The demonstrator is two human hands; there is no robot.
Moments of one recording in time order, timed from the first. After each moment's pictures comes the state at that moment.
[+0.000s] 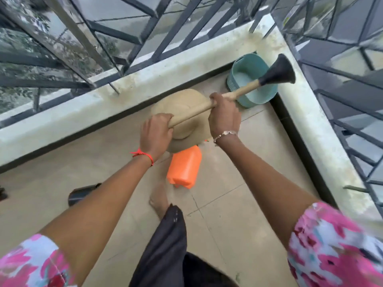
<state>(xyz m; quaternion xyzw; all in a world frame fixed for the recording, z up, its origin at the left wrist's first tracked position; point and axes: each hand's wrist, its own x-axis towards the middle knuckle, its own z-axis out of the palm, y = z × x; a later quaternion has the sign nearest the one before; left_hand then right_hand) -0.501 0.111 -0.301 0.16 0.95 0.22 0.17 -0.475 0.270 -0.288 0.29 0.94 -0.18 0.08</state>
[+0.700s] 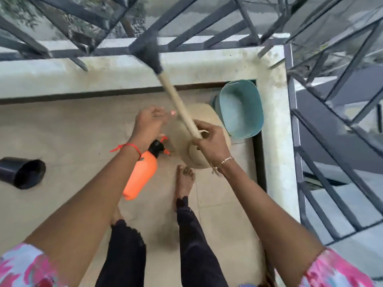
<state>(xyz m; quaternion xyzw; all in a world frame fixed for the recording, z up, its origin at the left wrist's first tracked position) -0.559 0.283 -0.371 -0.29 0.71 0.59 0.26 -0.516 0.441 -0.348 0.21 0.78 -0.53 0.24</state>
